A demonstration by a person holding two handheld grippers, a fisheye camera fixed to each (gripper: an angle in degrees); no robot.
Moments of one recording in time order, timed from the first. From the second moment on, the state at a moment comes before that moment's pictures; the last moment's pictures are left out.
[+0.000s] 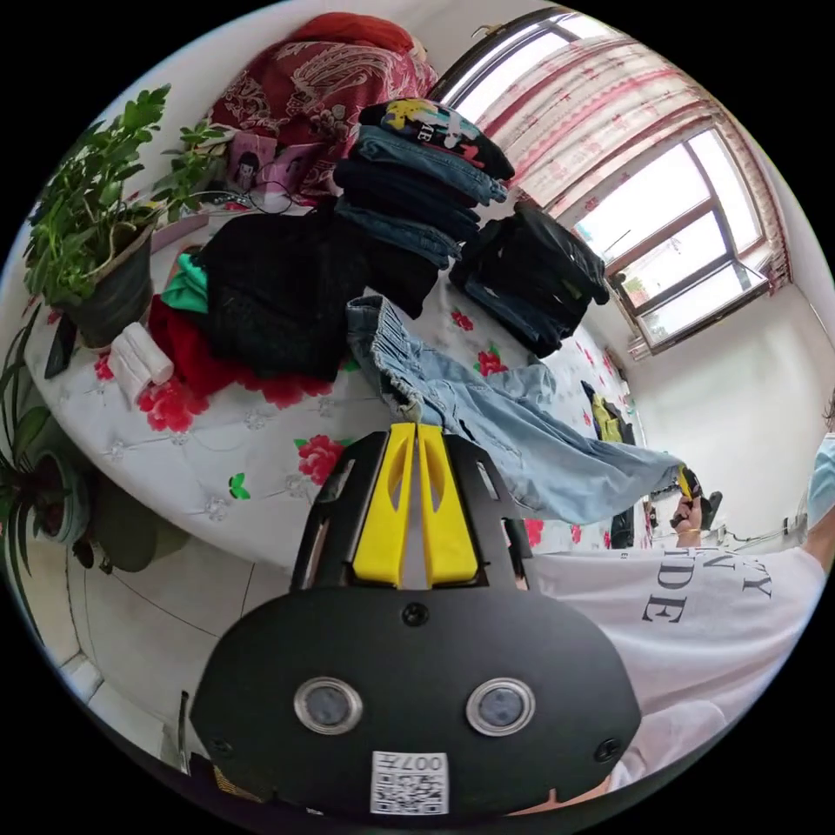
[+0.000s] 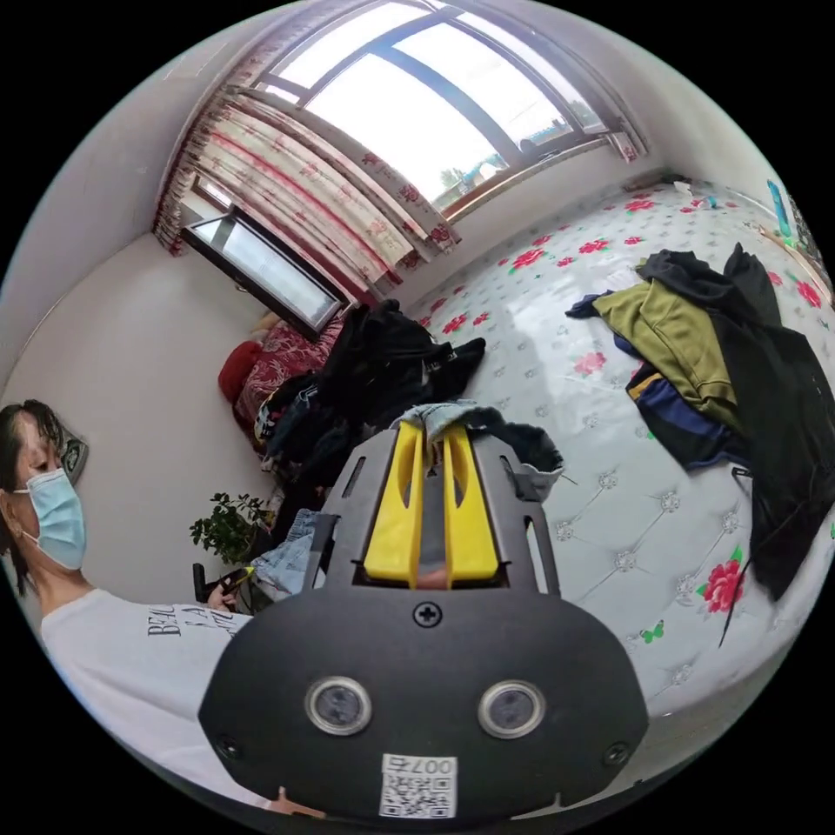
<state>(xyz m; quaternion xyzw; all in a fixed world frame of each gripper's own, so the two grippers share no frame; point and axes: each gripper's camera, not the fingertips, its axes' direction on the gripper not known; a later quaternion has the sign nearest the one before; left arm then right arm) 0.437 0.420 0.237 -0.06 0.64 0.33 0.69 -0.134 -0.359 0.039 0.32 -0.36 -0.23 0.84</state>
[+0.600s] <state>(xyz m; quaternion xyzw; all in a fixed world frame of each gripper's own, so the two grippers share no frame) 0.395 0.495 0.376 -0.20 0.62 0.23 0.72 -0.010 -0.405 0.282 0.18 -0.22 -0.04 0.96</state>
